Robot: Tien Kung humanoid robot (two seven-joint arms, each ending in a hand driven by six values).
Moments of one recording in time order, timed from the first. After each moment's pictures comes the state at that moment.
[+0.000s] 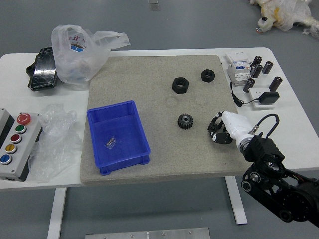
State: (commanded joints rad) left arm -0.10 0.20 -0.89 -0.30 1.06 0.04 0.25; right arm 0.35 -0.36 0.76 1.34 -1.96 -0.19 -0.53
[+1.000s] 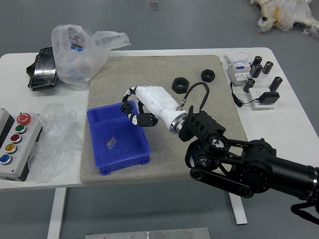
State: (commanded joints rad) left arm -0.10 0.20 -0.92 -0.30 1.10 0.03 0.27; right arm 0.84 -0.15 0.33 1.41 -1.75 -0.29 -0.41
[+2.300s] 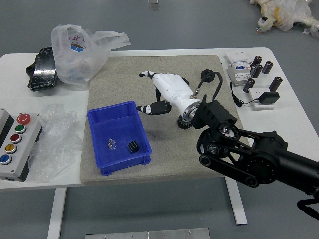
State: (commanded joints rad) left arm -0.11 0.20 -0.92 -0.31 1.09 0.03 0.27; right arm 0.75 -0.26 0.51 1.33 -1.83 -0.29 -0.44
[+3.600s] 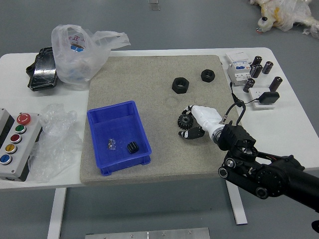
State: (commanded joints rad) left arm -0.11 0.20 -0.91 -0.30 1.08 0.03 0.26; right arm 0.64 -0.27 0.42 1.14 -1.74 -0.28 -0.42
